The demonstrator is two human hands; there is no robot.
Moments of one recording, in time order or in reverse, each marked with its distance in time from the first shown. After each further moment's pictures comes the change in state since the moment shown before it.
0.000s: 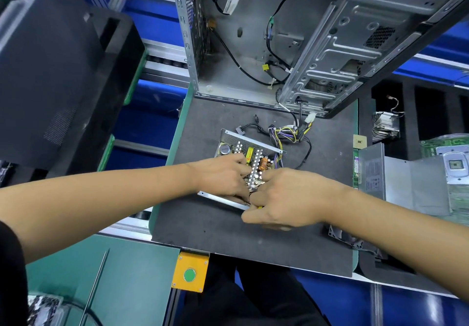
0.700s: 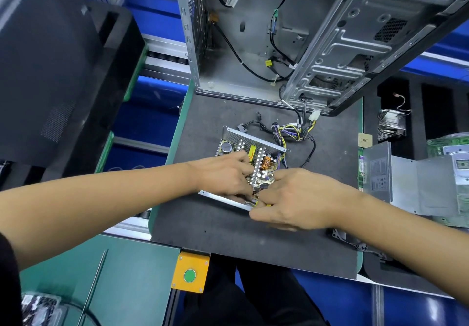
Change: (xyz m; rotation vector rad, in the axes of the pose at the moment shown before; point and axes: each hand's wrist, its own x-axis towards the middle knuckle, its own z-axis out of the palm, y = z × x) left_hand -0.005 0.001 0.004 -0.108 -0.058 -0.081; right_hand -0.009 -0.003 0.013 0.116 0.125 0.094
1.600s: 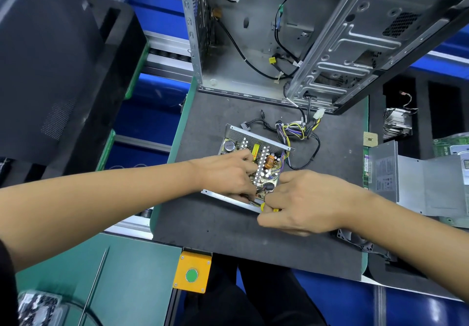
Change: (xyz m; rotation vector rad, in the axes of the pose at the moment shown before) left_hand 0.001 0.001 0.001 0.032 -0.013 -0.012; right_hand -0.005 0.003 0.009 -0.025 0.100 -0.103
